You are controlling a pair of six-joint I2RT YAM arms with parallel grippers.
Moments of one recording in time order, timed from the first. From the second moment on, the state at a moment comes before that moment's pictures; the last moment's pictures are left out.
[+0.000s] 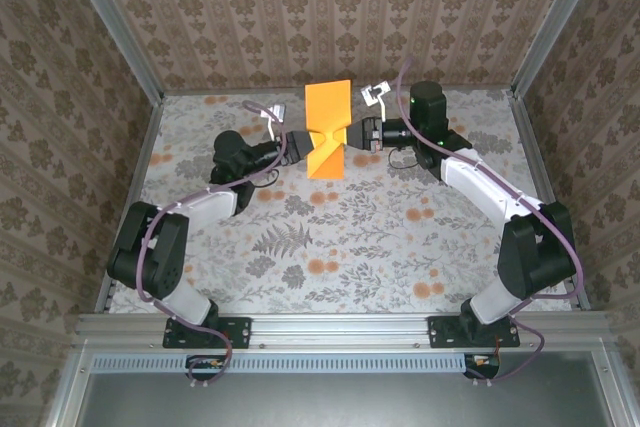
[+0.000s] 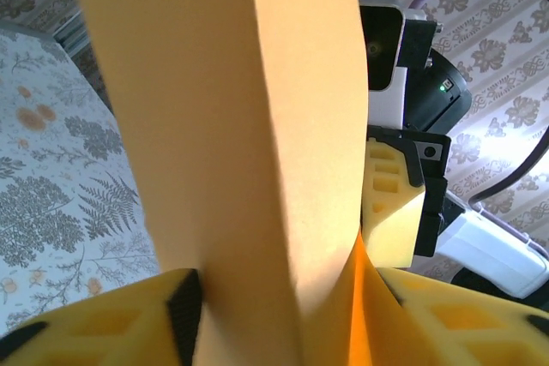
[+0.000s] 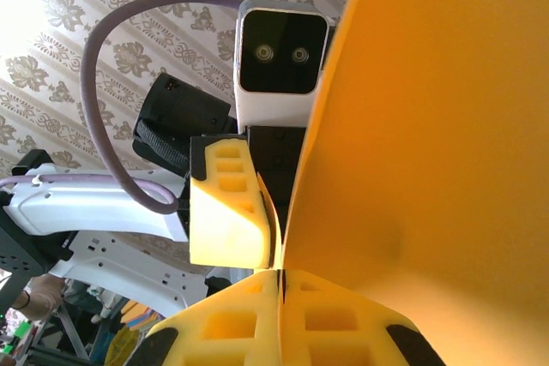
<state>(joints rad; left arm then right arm) -0.43 1.58 0.82 1.01 0.96 -1.16 0.32 1.58 1.23 0.12 -1.08 0.61</state>
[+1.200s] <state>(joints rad) -0.98 1.54 1.31 -0.81 -0.35 -0.43 0.20 1.12 0.99 -0.56 0.11 0.38</state>
